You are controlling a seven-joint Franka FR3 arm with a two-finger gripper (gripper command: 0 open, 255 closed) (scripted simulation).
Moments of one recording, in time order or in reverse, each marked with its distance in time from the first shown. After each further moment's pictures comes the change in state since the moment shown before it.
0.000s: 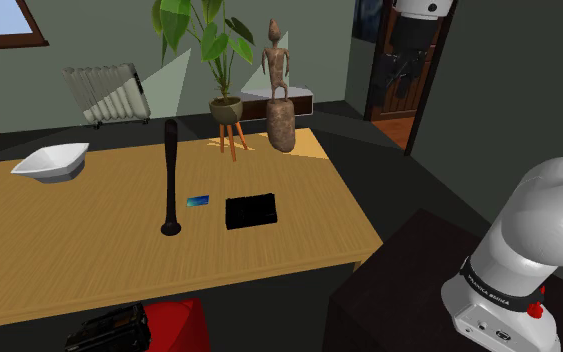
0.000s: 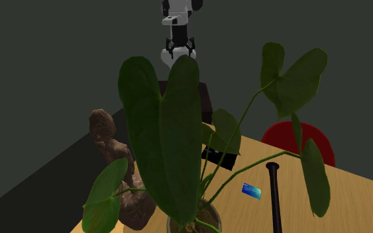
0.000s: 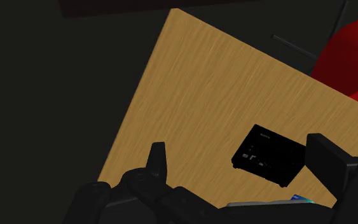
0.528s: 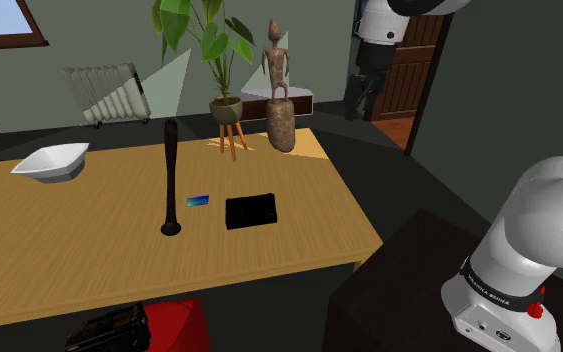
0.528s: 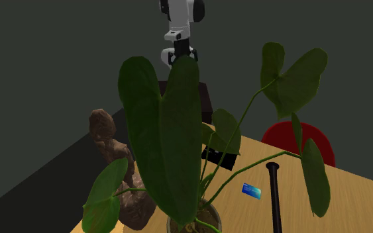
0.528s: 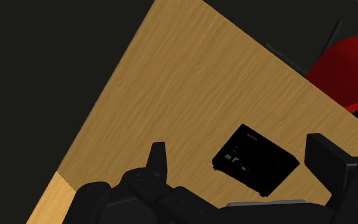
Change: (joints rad) arm 0.052 0.211 -0.029 0.023 0.014 0.154 -0.126
